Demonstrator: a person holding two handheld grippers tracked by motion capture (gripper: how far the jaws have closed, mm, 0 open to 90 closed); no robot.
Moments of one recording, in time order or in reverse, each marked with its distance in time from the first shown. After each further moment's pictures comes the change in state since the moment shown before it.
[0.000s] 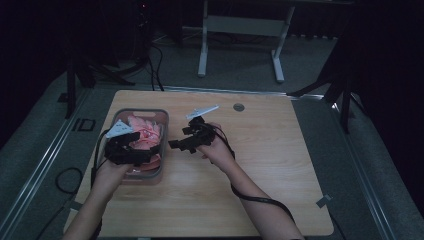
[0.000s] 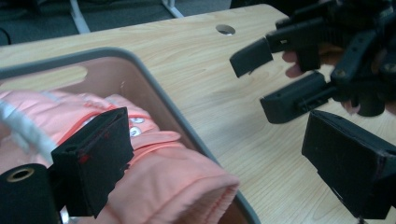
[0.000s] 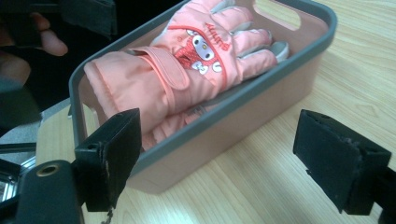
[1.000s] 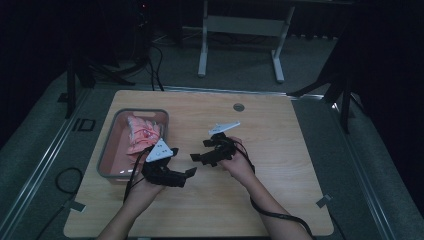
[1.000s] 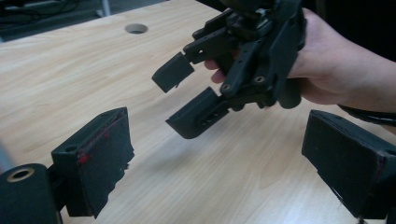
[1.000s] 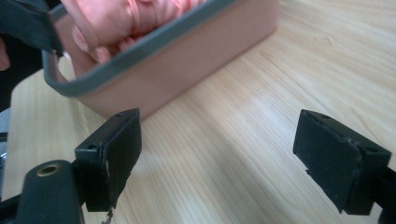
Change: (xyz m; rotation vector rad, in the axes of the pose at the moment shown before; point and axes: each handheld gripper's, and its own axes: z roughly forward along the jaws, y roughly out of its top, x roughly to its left) left arm -0.086 -0.019 0.041 -0.016 -0.212 0.136; right arm -0.021 -0.069 -0.036 0.013 -0.063 0.009
